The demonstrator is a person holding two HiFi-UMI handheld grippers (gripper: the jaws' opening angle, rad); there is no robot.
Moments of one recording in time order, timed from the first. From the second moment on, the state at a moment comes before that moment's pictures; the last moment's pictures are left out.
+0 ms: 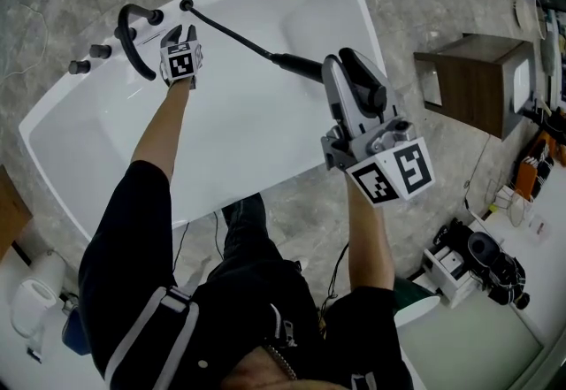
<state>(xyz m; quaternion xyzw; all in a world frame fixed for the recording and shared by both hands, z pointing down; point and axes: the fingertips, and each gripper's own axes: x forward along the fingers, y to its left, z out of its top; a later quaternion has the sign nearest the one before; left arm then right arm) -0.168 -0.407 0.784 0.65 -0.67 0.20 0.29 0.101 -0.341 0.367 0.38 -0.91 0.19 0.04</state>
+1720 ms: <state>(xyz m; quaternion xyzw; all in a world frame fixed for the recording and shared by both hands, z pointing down) -0.143 -0.275 0.741 0.73 -0.63 0.17 0.19 -0.103 -0.454 0.488 0.24 -0.95 0.16 0.13</state>
